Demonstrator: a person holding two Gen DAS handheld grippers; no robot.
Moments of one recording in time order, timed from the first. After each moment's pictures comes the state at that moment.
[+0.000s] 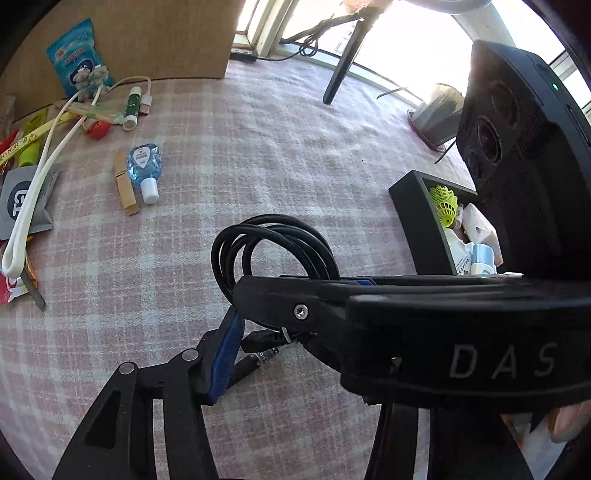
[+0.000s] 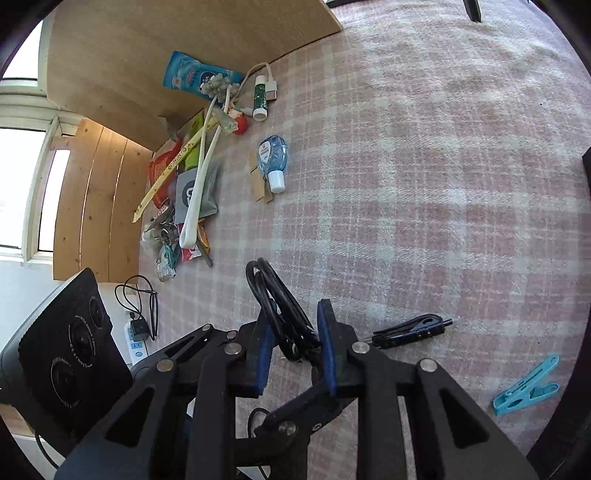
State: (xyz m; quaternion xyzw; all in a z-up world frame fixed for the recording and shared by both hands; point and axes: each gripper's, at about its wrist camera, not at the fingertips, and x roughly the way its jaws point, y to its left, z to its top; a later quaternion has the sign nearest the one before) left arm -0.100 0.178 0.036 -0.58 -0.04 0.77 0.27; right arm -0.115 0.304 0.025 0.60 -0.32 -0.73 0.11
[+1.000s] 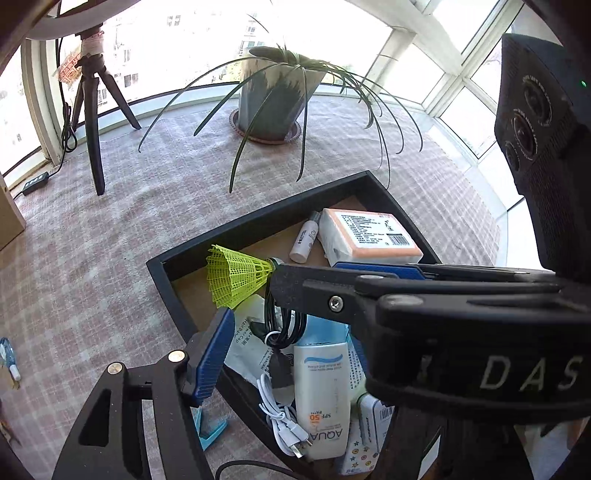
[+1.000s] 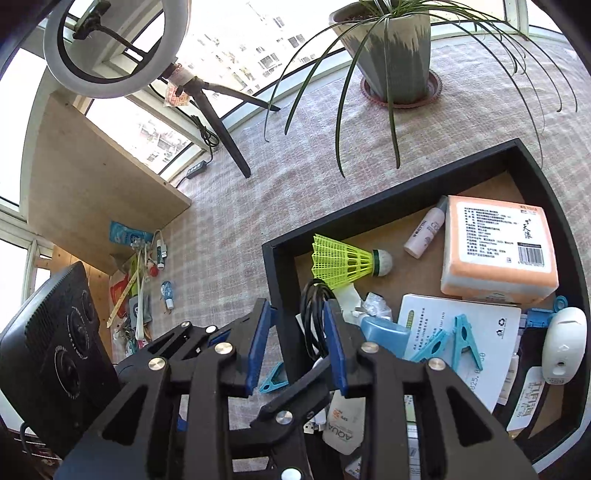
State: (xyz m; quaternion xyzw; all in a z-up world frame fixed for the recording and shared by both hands) left arm -0.077 0.410 0.101 -0.52 0.08 0.74 0.41; right arm 0.003 0.525 0.112 0.50 -0.34 -0.79 -0.11
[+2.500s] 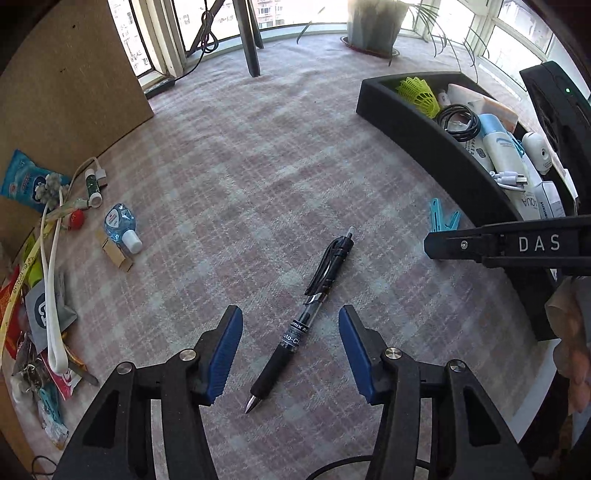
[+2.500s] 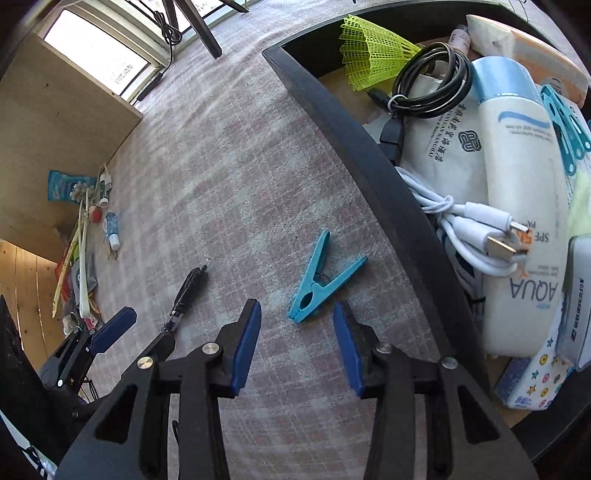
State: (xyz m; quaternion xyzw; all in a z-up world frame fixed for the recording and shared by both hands) left arm -0.073 0.200 0.018 -0.53 0.21 0.76 0.31; right arm 0.015 0.361 0.001 0.55 -0.37 -0.73 -0.19
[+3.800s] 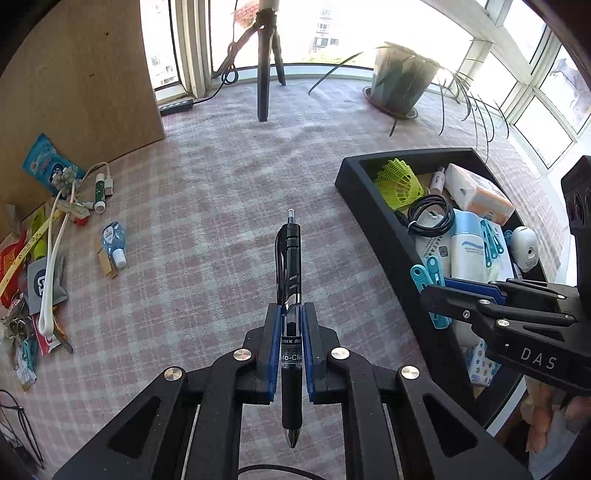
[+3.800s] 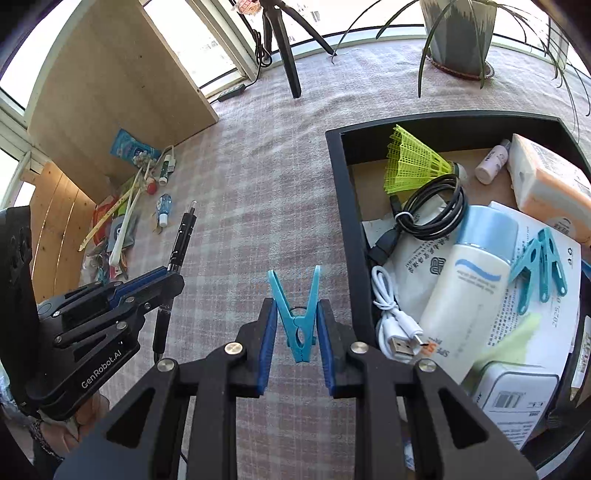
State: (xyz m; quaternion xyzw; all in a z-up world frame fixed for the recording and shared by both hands) left arm -0.055 0.274 0.086 -0.54 0.10 0.79 0.27; right arm 0.030 0.402 0.069 0.52 -0.26 -0.81 -0.06
